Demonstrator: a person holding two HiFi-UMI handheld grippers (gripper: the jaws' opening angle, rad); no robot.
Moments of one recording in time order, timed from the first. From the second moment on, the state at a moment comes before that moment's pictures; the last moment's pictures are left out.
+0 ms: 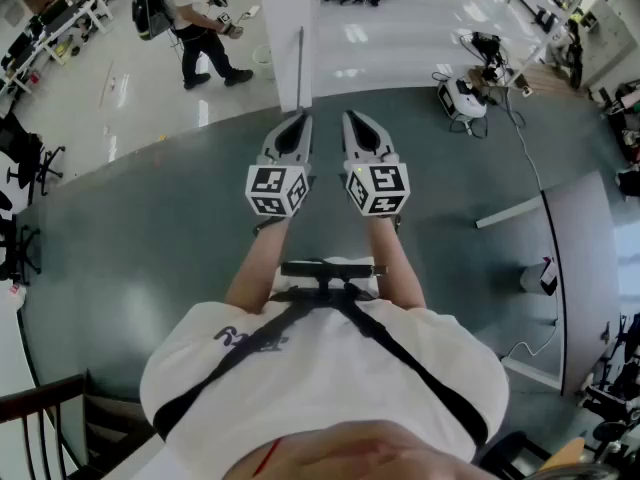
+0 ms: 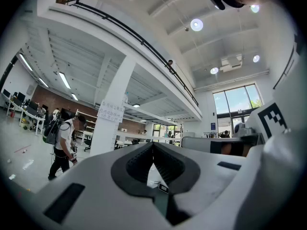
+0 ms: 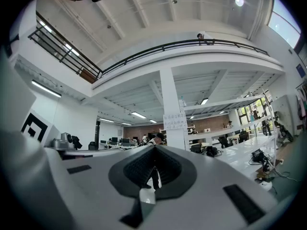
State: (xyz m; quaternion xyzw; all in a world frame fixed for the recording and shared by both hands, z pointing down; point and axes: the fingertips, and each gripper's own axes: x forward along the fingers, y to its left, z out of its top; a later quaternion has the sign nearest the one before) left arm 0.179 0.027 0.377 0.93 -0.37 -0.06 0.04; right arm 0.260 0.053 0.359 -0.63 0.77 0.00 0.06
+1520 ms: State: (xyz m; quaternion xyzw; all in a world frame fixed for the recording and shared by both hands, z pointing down) left arm 0.246 -0.232 0.421 0.92 -0.38 -0.06 0.09; right arm 0.307 -0.212 0.403 -0.60 0.79 -0.06 0.07
